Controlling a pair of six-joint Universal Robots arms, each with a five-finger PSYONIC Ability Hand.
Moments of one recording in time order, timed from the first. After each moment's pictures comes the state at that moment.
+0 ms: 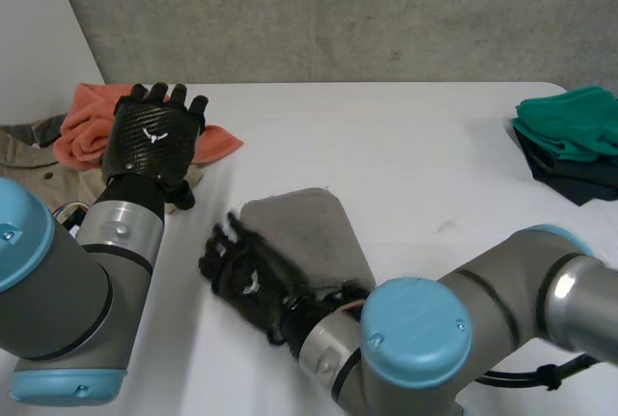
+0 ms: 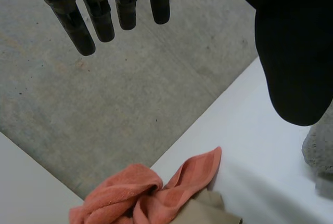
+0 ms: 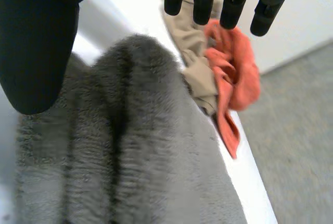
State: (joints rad) left arm 4.19 -1.72 -1.81 3.62 -1.77 3.63; right arm 2.46 -0.98 1.58 -0.45 1.34 2.37; left_hand 0.19 0.21 0.22 0.20 0.05; right_hand 0.22 0.21 0.21 0.22 0.05
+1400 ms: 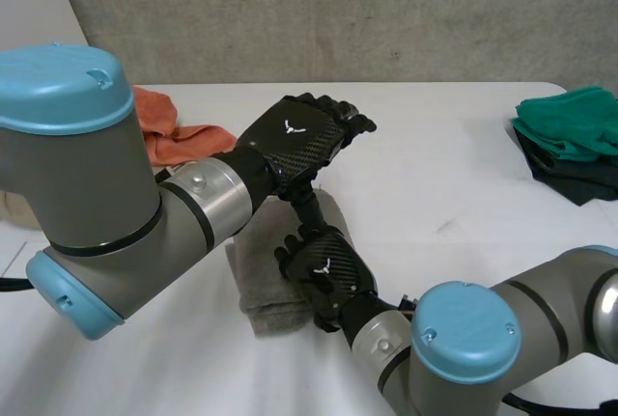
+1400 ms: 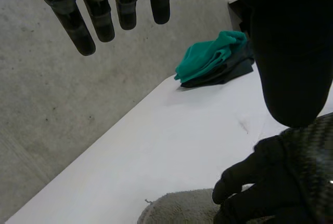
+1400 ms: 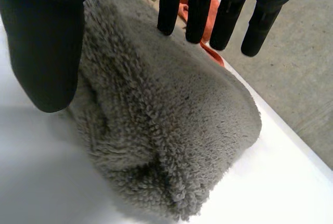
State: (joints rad) left arm 4.09 -1.94 -1.30 3.09 -1.26 3.42; right arm 2.35 -1.00 1.74 -0.55 1.46 2.68; left_hand 0.20 0.21 0.22 0.20 0.05; right_hand 0.45 0.43 0.45 0.45 0.28
